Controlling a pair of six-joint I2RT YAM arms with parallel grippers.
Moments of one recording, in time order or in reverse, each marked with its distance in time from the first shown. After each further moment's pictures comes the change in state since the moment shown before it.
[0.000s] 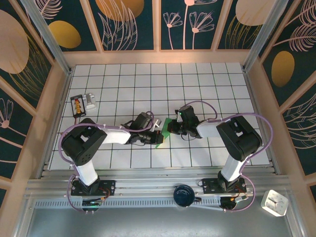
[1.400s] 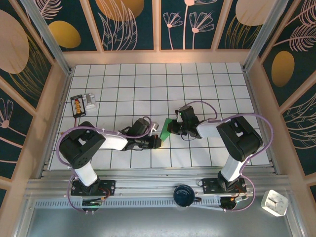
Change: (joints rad) left arm -0.035 -0.050 -0.140 0.137 -0.048 -0.055; right arm 0.004 -0.006 0.000 -0.010 0.006 0.006
